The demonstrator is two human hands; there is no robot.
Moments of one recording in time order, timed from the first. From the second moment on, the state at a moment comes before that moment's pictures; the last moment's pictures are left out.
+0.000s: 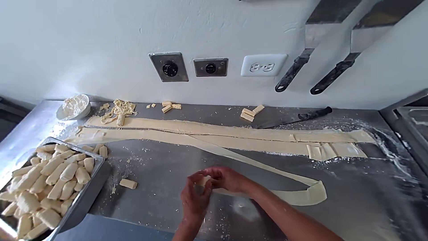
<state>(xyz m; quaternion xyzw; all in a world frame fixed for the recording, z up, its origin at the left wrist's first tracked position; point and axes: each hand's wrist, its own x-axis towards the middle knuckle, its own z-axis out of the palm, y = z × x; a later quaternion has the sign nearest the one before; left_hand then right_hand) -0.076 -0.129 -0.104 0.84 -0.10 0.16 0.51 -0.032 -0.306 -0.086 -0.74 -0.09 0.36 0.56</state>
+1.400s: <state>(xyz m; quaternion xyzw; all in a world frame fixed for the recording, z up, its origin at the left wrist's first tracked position) -0.079 -0.120 -0.136 0.89 -0.21 0.12 0.38 -0.164 -0.345 -0.034 -0.79 -0.23 0.46 0.34</state>
